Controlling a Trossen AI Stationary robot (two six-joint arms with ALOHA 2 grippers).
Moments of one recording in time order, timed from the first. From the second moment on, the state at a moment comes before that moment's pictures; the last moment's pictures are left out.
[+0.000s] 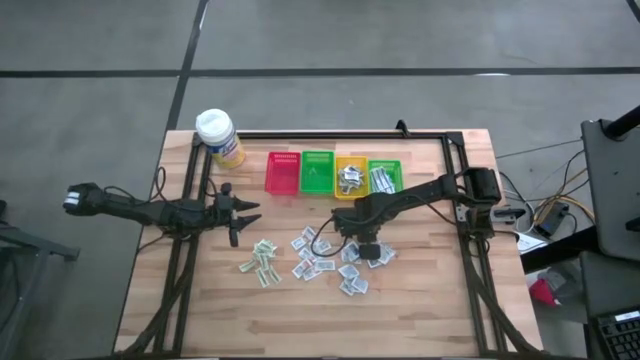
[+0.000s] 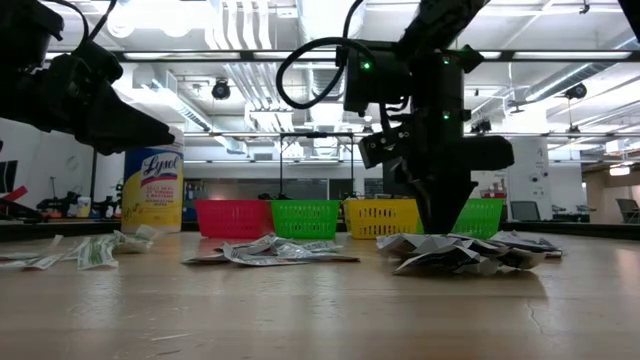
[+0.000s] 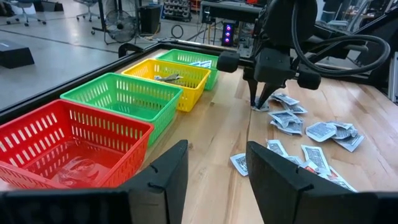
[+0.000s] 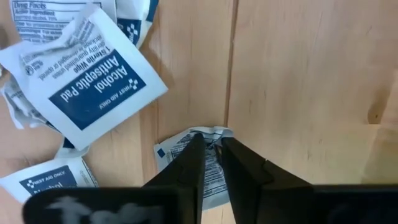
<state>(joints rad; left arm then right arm) -0.15 0.37 0.01 0.11 -0.40 -0.19 0.03 1.93 1.22 -0.80 0.01 0.02</state>
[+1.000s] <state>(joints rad) -0.15 0.37 0.01 0.11 -0.40 -0.19 0.01 1.82 1.58 -1.10 0.05 -0.05</state>
